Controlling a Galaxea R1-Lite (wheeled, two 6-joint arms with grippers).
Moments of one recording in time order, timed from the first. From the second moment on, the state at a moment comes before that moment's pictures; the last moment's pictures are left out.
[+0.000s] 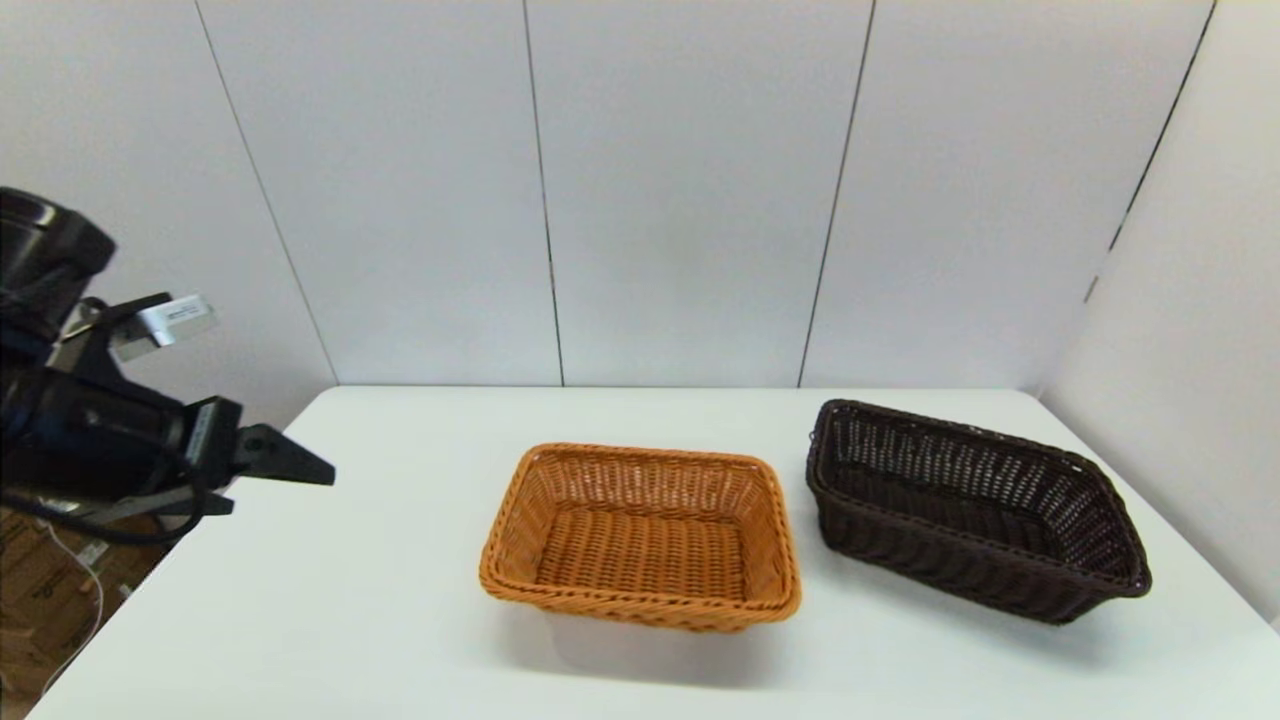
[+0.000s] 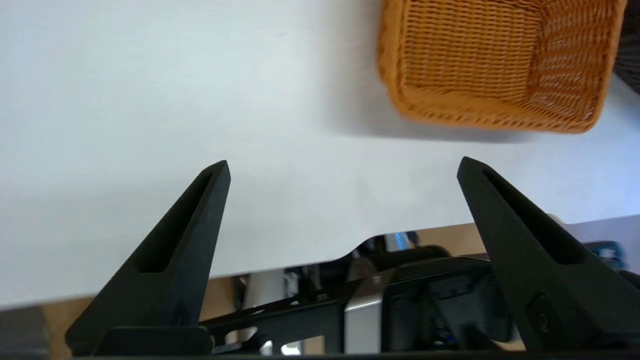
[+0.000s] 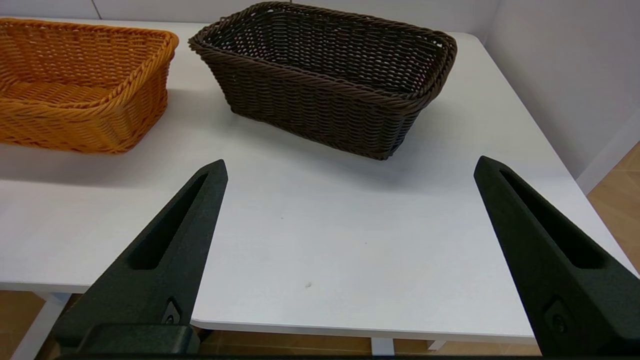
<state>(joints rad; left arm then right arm) 0.00 1.41 -1.14 0.72 -0.29 -0.18 0.00 0.00 -0.07 0.18 0.00 -0.02</state>
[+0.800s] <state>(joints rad) 0.04 0.50 -0.67 0.69 -0.16 -0.09 0.00 0.00 -0.07 0.18 0.00 -0.02</state>
